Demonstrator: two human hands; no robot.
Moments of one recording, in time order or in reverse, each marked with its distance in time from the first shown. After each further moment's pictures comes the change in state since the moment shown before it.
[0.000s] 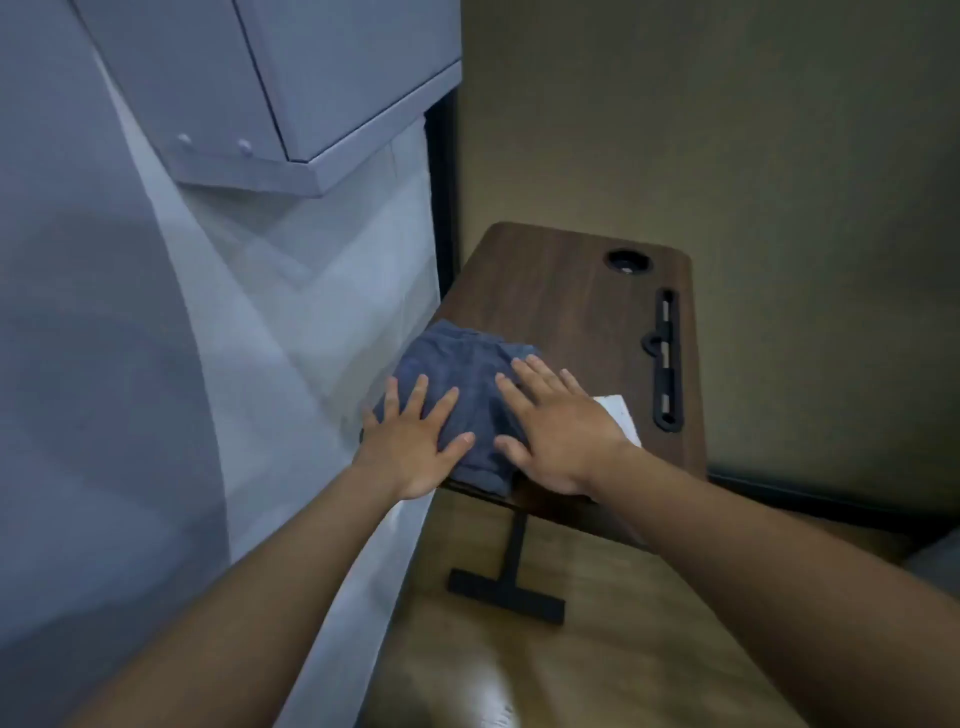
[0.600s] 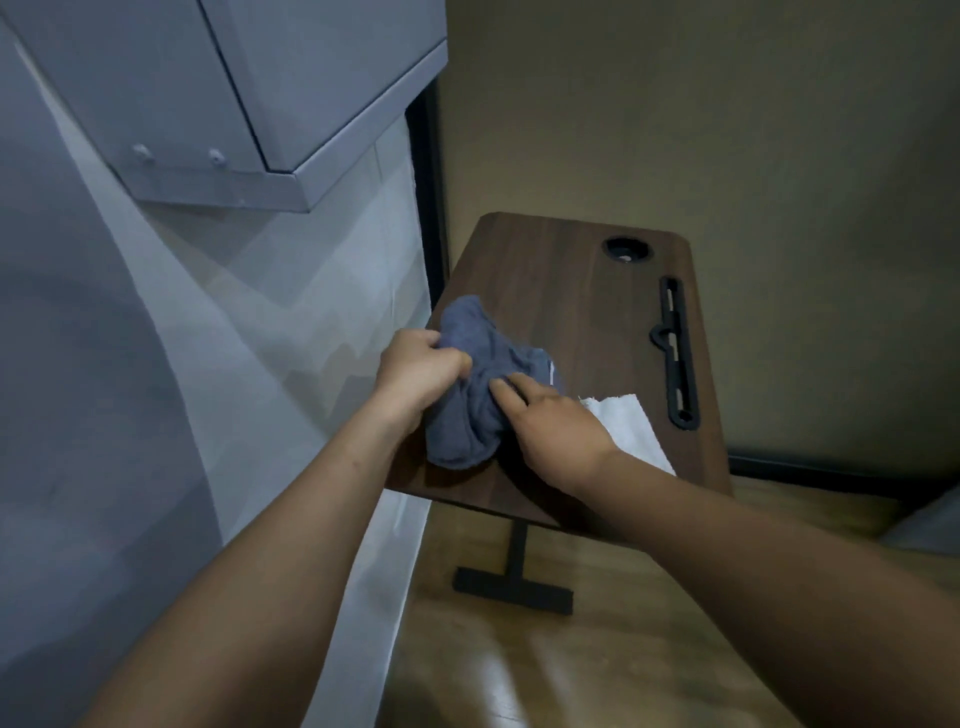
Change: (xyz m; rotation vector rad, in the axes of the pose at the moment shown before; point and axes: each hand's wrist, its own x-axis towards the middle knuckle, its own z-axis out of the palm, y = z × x) left_hand 0.046 0.015 -0.079 -1.062 0.223 -0.205; right_hand 0.028 -0.016 0.006 0.059 0.056 0.047
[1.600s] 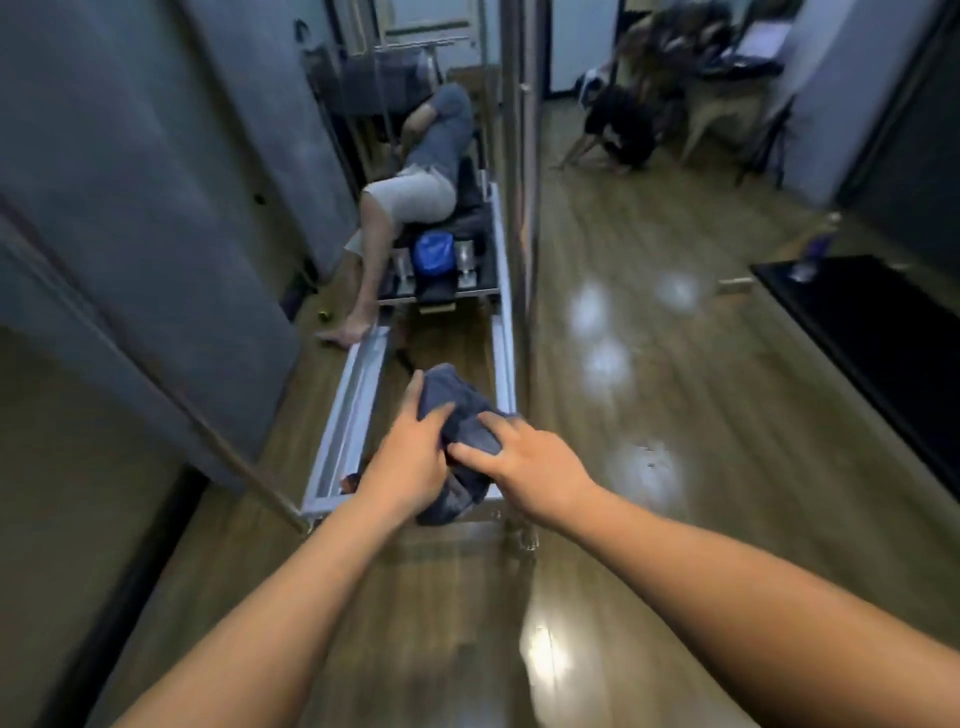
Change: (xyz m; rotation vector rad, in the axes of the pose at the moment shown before) left_hand -0.717 0.044 0.473 0.467 -1.453 1.542; right_hand -0.853 -0.030 0.000 -0.122 0.261 1.547
